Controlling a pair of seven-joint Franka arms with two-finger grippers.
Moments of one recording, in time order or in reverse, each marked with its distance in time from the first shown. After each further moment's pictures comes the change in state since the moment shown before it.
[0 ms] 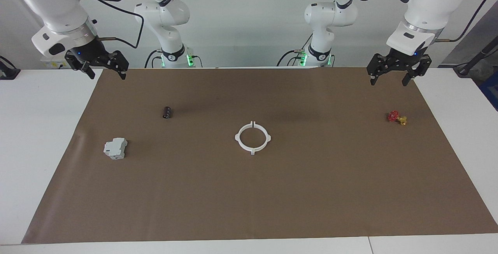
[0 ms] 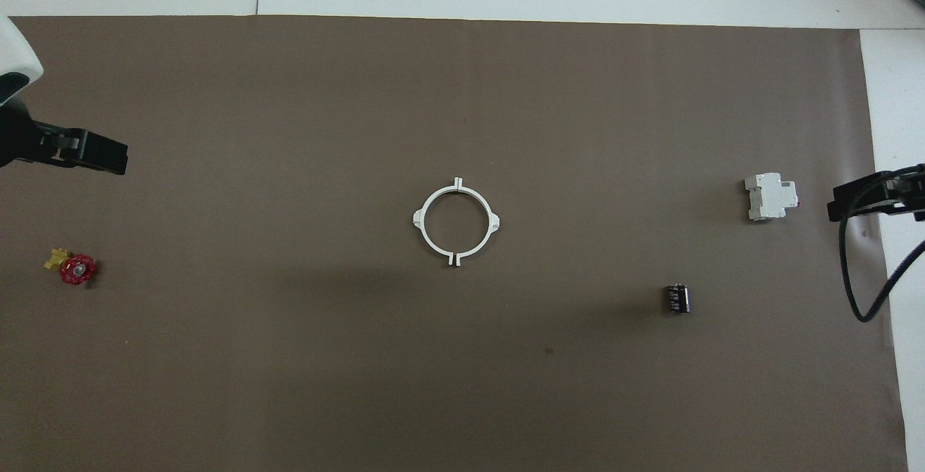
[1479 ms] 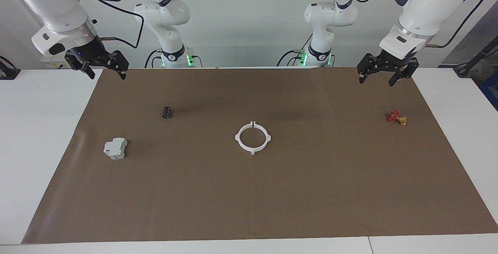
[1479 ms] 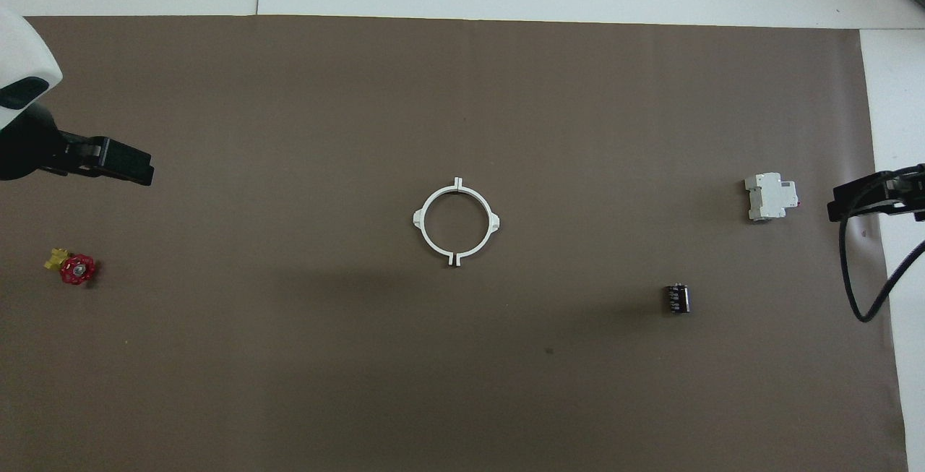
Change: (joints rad) left arm 0.001 0.008 0.003 -0.011 -0.090 0.003 -0.010; right arm 0.000 0.000 0.000 0.000 0.000 0.000 0.000
